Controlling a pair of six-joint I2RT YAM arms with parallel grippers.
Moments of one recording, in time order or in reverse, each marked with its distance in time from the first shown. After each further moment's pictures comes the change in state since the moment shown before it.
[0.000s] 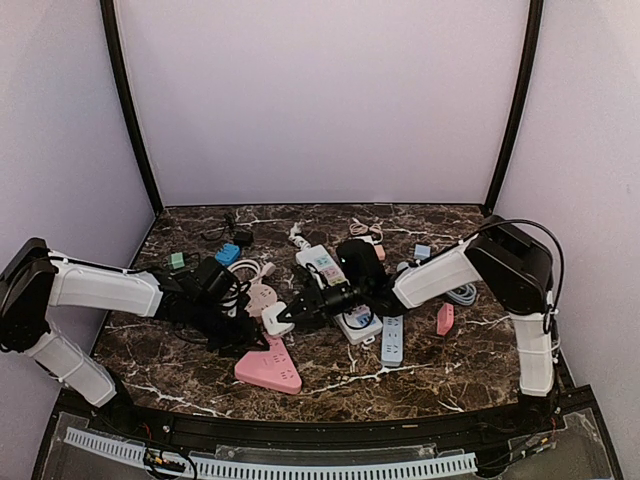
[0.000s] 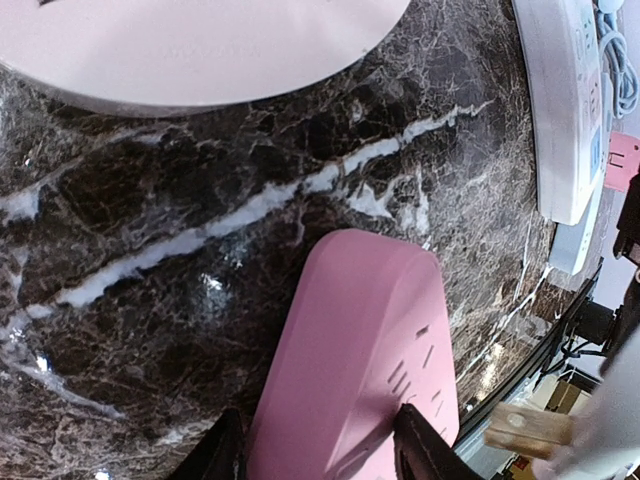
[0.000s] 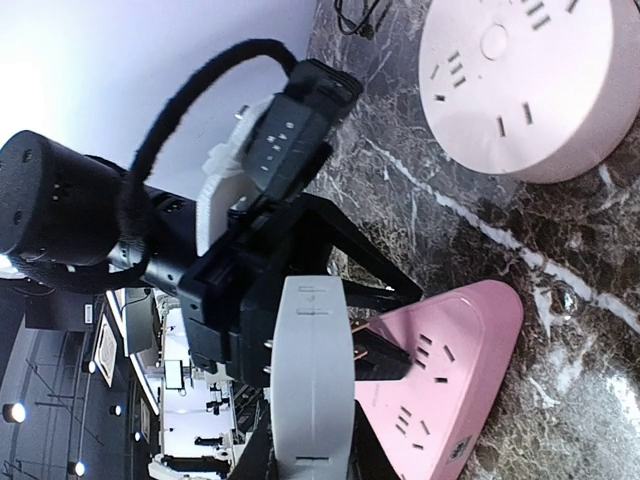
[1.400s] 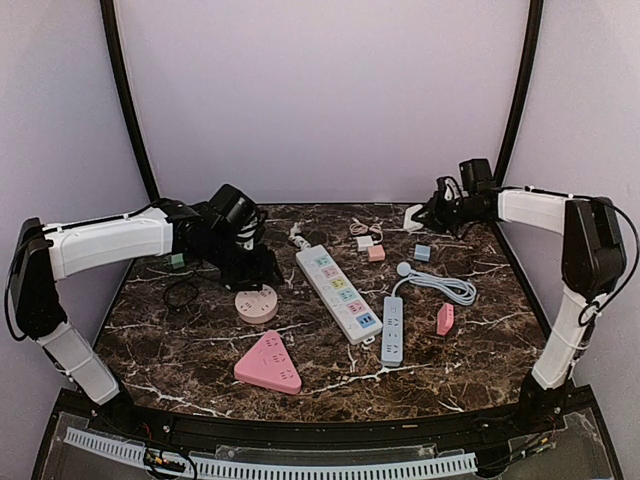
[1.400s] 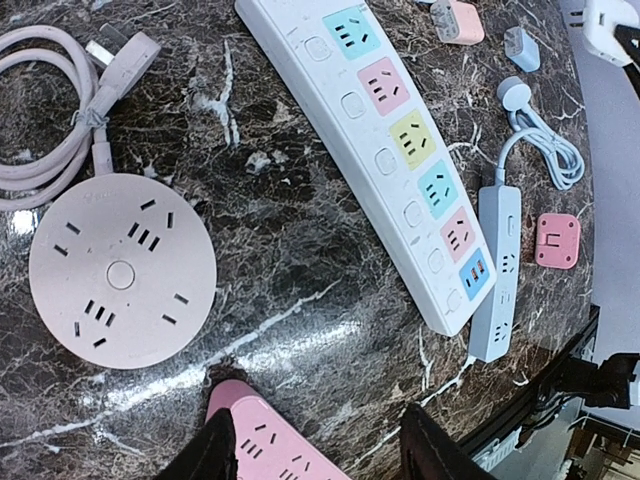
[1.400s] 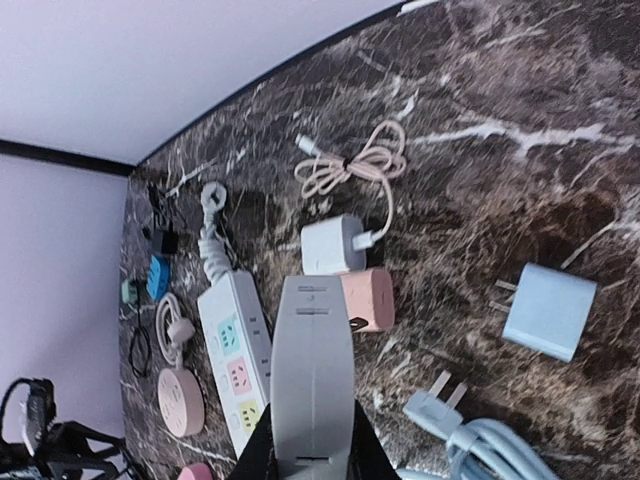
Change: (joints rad) left arm 0.017 0.100 0.549 -0.332 -0.177 0.140; right arm -0.649 -0.312 0.153 -0.797 0.401 -0.501
